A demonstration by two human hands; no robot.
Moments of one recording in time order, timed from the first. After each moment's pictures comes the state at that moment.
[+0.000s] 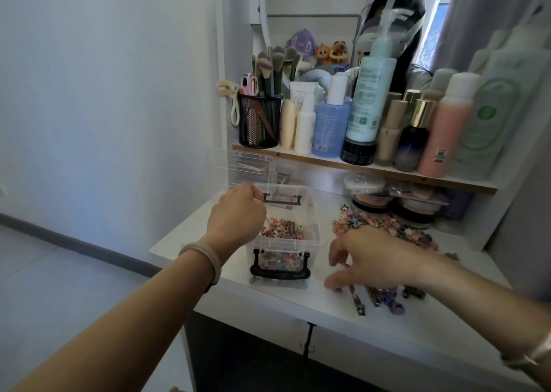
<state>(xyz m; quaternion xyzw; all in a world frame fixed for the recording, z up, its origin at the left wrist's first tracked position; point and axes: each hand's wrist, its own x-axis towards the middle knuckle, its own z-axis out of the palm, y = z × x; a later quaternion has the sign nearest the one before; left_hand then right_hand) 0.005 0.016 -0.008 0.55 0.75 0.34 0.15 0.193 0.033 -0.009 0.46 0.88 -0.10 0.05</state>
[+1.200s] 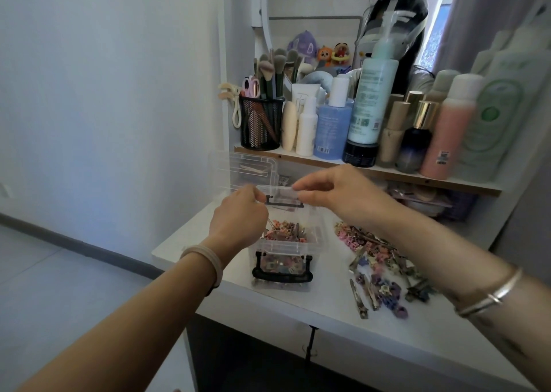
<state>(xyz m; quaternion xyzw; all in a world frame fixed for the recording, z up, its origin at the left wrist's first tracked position) 0.006 0.015 -0.007 0.55 0.74 0.35 0.16 0.154 0.046 0.034 0.43 0.82 -0.27 -0.27</state>
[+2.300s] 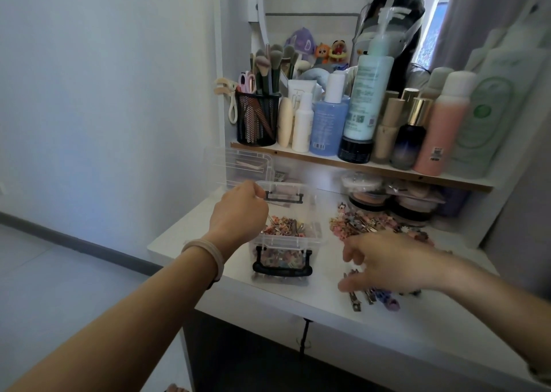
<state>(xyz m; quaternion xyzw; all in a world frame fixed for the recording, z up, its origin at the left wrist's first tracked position) 0.013 0.012 -0.006 0.55 0.74 0.35 0.17 0.211 0.021 0.001 0.51 0.85 -0.13 0.11</state>
